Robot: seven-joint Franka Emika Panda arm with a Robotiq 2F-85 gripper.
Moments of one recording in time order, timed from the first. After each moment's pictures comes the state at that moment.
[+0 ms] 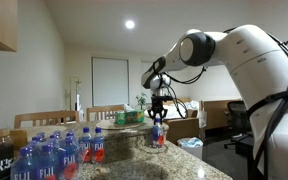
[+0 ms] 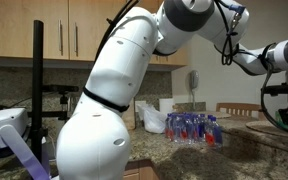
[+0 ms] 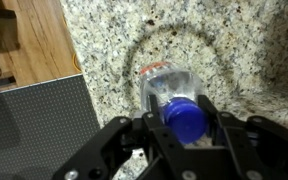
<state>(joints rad) -0.25 0.41 -0.20 -1.54 0.10 1.89 0.12</state>
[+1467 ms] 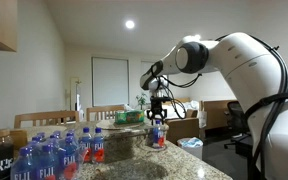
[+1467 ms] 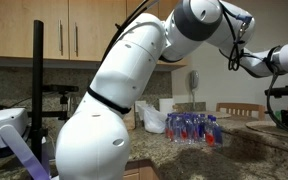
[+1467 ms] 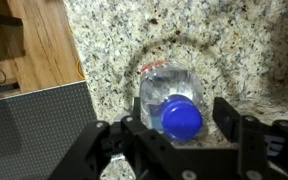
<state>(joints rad) -0.26 0.50 -0.20 -1.42 0.10 1.80 0.12</state>
